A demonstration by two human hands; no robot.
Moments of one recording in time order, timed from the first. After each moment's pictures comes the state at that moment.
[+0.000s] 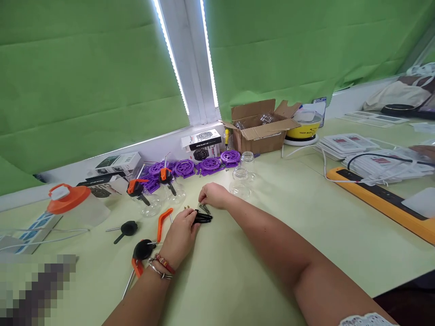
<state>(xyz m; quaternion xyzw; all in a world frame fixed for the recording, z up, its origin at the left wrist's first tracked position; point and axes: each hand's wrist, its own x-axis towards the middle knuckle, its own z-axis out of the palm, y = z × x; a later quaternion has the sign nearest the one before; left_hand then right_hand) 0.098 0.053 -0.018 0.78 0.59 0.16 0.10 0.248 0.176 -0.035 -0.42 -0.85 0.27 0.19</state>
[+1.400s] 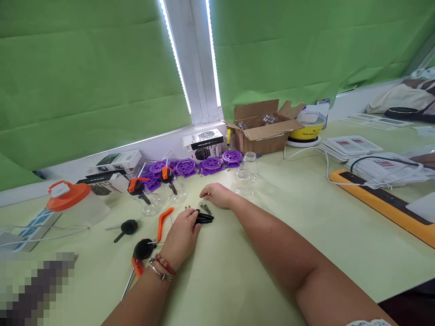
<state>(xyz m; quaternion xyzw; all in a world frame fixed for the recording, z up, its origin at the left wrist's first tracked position) 0.097 0.052 -0.021 0.79 0.59 0.16 0.10 0.255 0.178 -0.045 -0.39 -0.83 0.31 0.24</state>
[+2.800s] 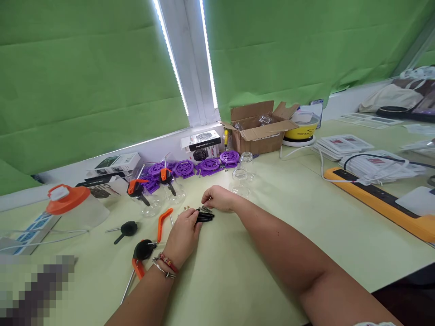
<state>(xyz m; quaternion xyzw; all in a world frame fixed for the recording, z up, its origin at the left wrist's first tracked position) 0.103 0.052 -0.021 0.79 0.59 0.16 0.09 0.264 0.157 -0.033 -0.42 -0.75 0.46 0.21</state>
